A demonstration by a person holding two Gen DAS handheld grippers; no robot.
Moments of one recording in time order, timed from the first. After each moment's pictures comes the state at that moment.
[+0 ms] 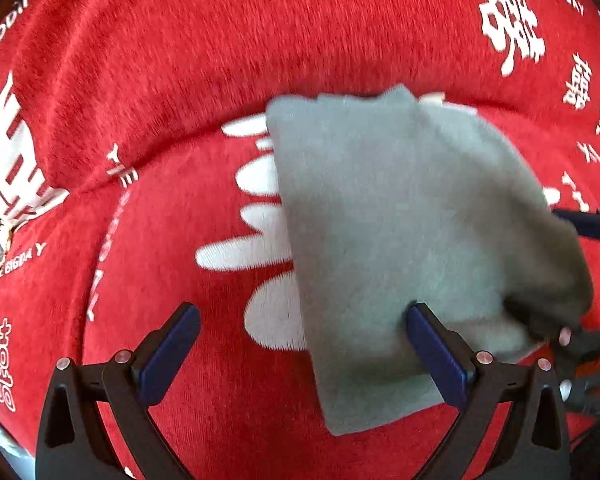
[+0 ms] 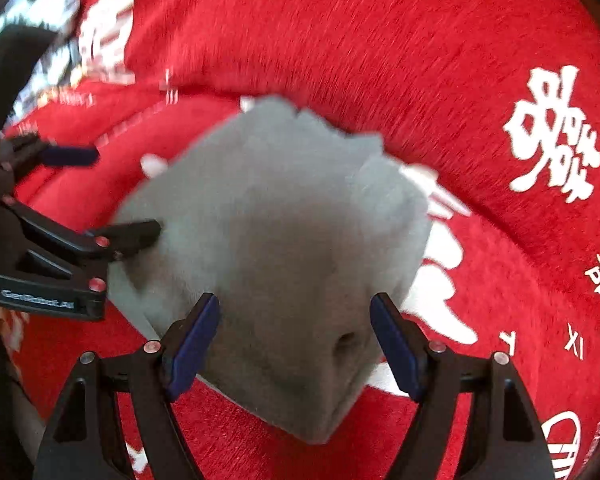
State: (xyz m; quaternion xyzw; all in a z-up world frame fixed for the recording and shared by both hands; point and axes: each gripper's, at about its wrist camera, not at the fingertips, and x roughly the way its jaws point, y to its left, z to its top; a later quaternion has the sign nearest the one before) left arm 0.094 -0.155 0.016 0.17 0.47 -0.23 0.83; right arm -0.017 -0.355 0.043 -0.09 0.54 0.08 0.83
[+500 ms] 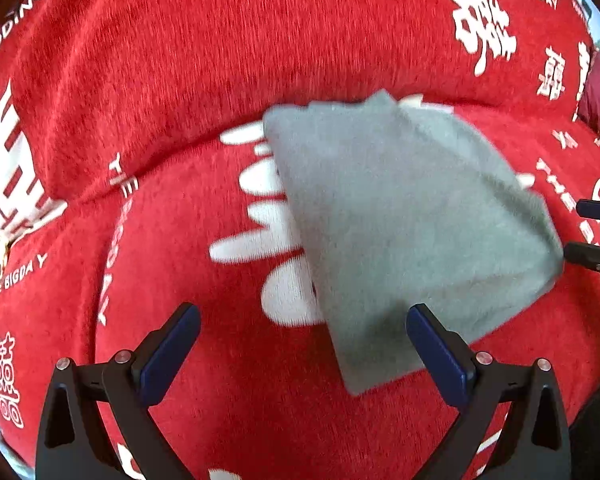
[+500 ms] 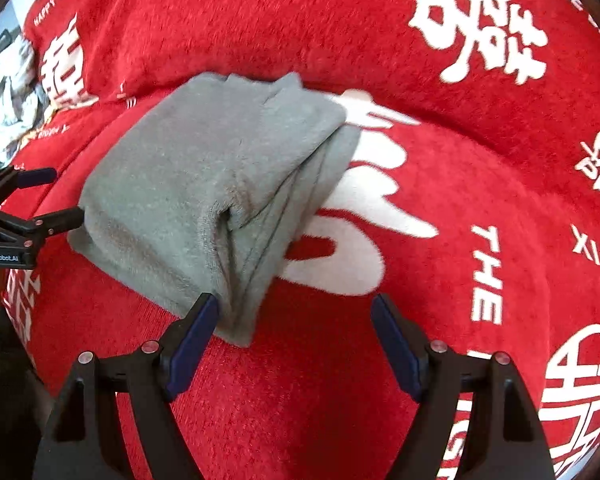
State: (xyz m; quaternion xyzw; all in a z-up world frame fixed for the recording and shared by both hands) left arm 0.085 -0.132 0.044 0.18 0.45 -0.26 0.83; right arm -0.064 -0.444 0.062 0.01 0.55 0.03 0.84
